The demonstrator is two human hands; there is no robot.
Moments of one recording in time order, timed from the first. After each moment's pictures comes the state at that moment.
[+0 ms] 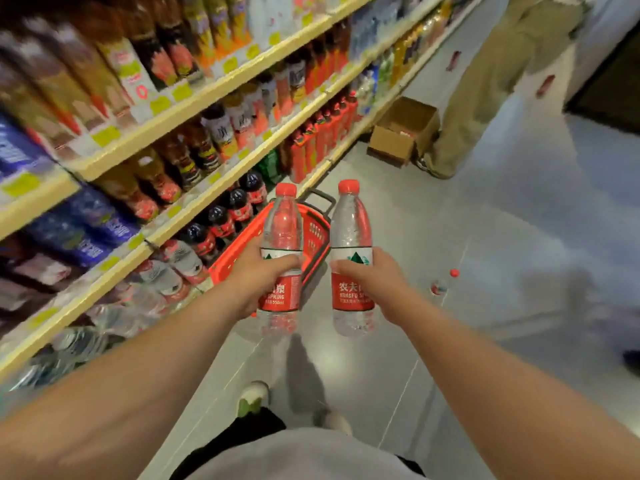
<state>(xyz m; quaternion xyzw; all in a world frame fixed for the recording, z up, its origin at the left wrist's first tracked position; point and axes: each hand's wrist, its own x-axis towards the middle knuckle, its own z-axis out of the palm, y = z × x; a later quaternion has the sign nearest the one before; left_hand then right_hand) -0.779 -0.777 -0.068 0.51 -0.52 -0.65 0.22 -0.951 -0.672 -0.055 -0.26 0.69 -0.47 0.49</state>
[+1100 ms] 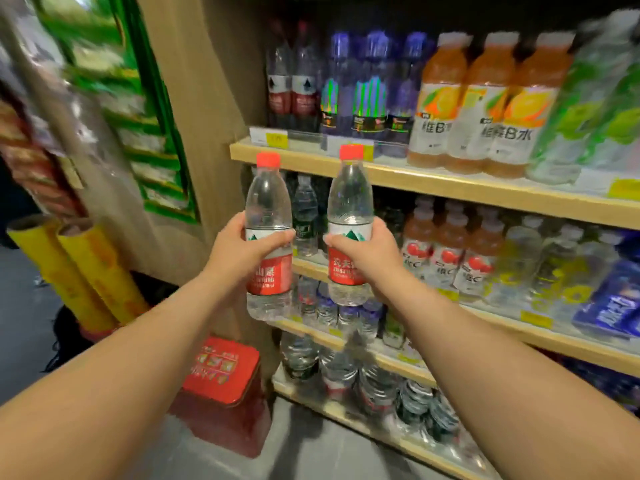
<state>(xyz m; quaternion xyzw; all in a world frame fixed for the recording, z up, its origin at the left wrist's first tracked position) -0.020 -0.595 0.102 0.70 -0.26 -0.12 0.65 -0.140 -0.763 0.091 -0.71 0.25 -0.32 0.57</state>
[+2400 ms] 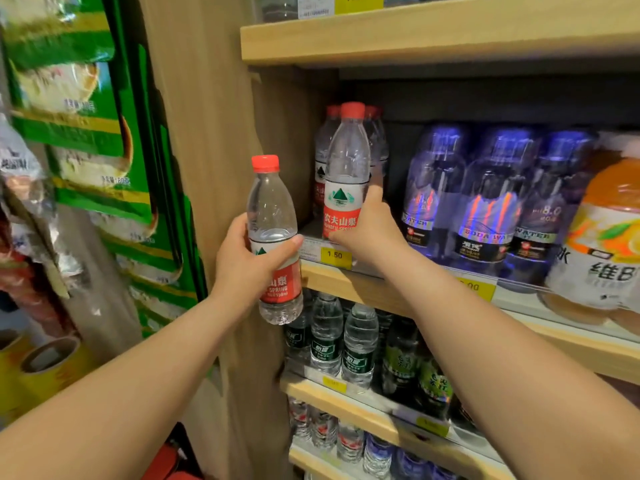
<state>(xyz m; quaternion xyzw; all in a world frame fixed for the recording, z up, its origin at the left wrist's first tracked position) 0.220 -0.679 0.173 0.67 -0.31 0.04 0.67 0.136 -0.849 0.220 -0.86 0.27 -0.30 0.31</state>
